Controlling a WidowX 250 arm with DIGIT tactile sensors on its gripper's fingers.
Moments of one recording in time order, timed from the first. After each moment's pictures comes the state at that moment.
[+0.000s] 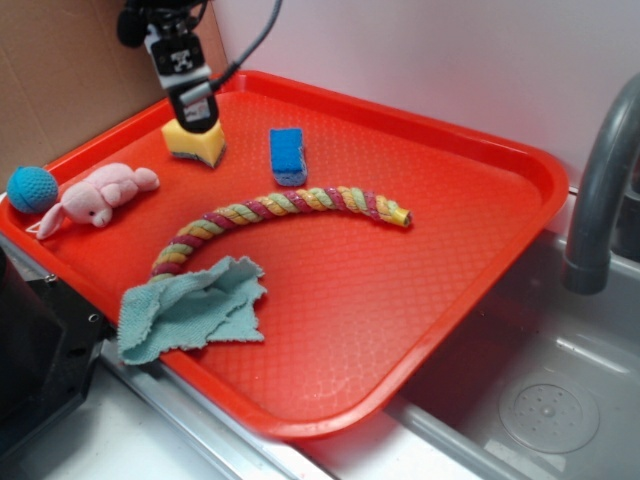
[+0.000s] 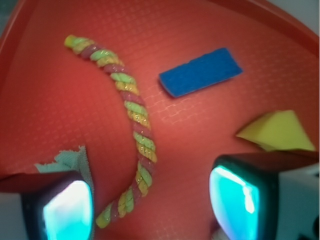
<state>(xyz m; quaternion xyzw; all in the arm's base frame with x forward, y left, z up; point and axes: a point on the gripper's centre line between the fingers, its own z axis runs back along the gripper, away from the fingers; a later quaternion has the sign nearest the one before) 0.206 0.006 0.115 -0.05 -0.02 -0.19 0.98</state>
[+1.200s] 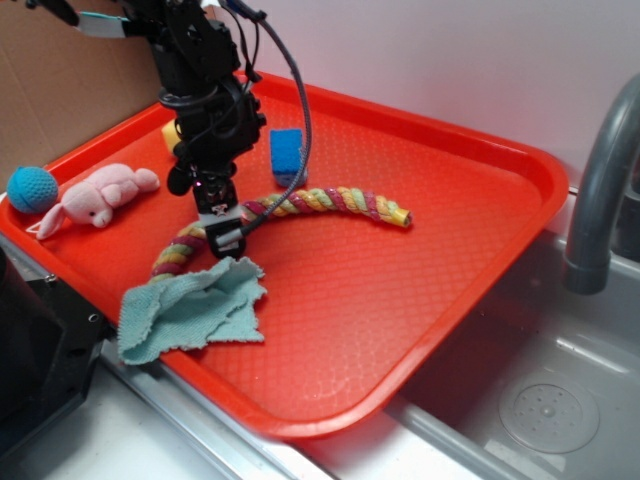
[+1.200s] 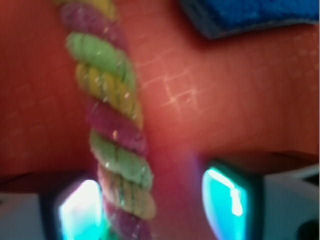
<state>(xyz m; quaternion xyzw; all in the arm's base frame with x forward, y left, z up) 0.206 0.000 0.017 -0.01 0.00 -0.20 0.98</state>
